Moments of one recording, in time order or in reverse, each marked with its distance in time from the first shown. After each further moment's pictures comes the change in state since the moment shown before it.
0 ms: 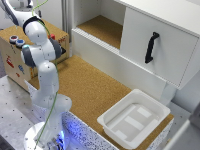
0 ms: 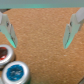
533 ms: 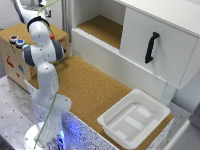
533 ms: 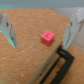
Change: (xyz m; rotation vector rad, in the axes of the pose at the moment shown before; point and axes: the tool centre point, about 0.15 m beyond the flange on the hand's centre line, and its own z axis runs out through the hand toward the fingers) arm -0.036 0.113 -0.021 -0.077 -0.022 0.240
